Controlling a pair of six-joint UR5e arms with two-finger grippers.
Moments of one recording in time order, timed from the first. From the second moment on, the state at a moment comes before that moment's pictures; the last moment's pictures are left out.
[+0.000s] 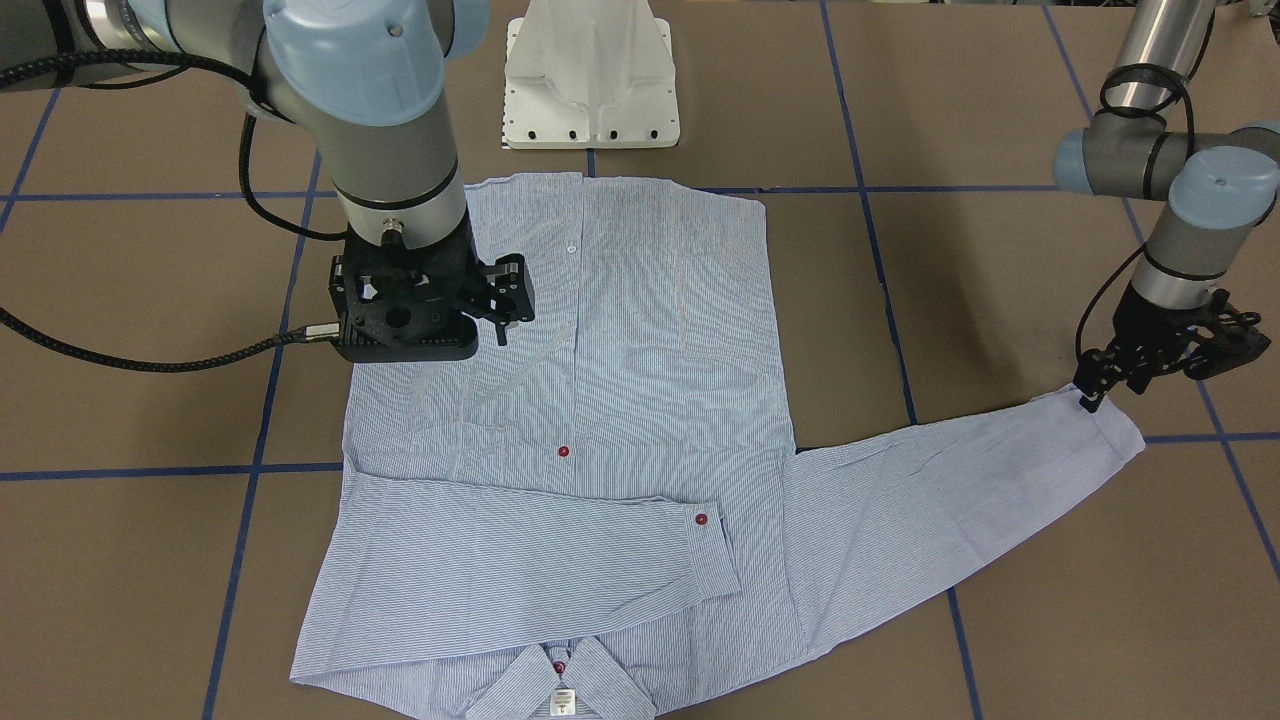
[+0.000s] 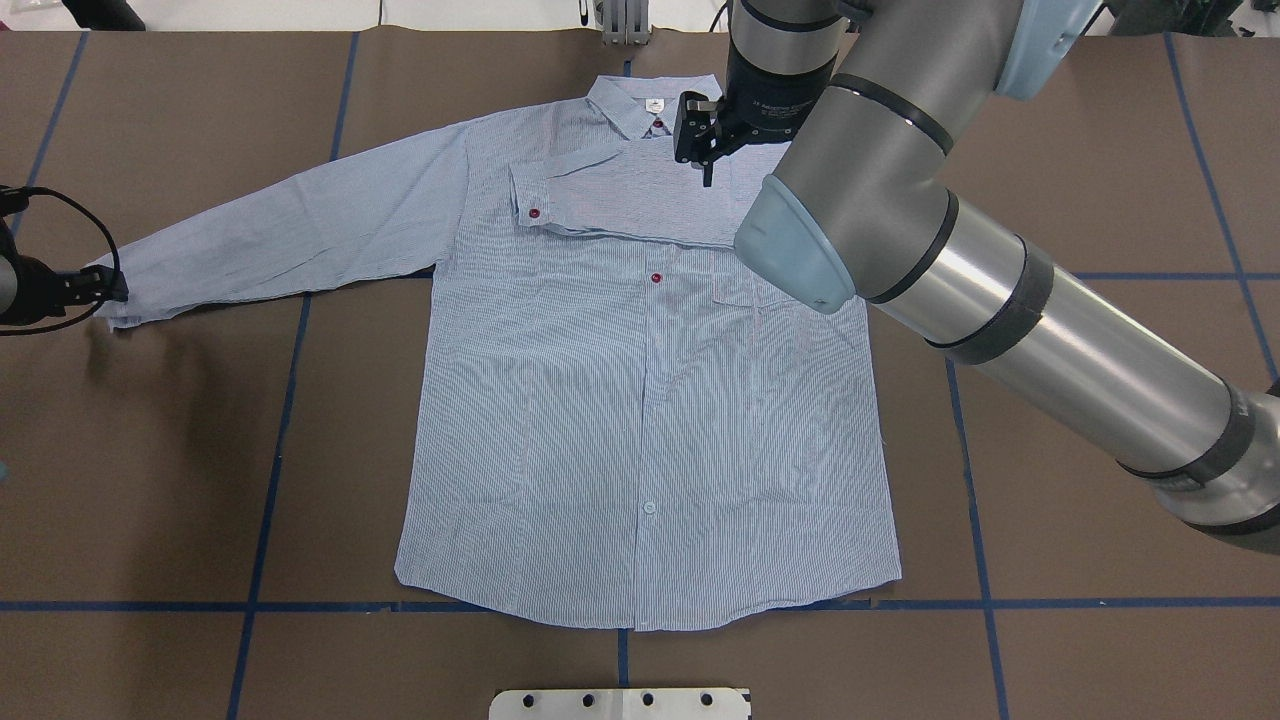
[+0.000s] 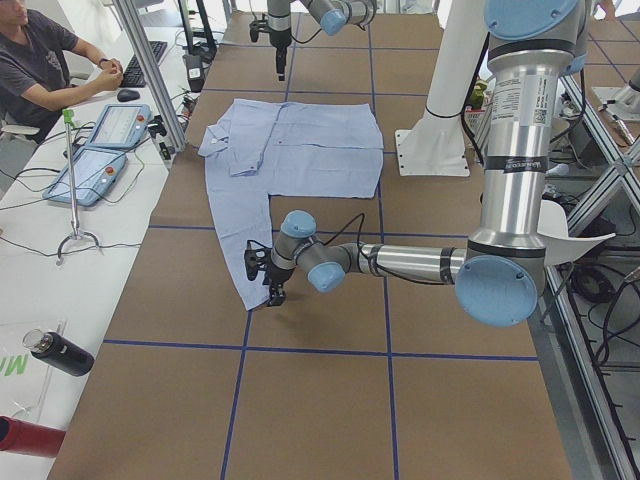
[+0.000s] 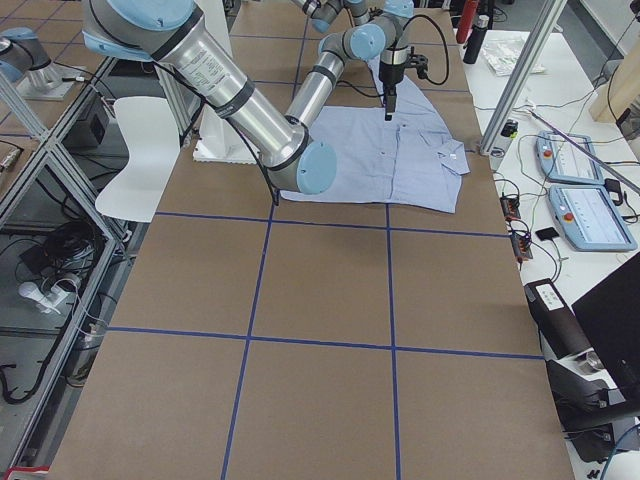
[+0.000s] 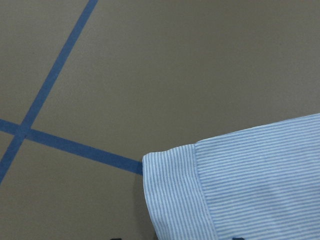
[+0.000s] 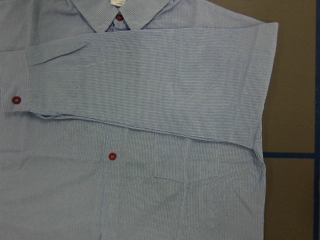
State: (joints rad) left arm -0.95 -1.60 -1.46 -2.35 -1.82 -1.16; right arm 0.83 -0.65 1.64 -1.98 2.04 0.88
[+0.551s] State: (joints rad) left arm -0.95 -1.60 -1.44 -2.38 -1.82 -1.16; right arm 0.83 -0.66 1.64 -1.98 2.04 0.88
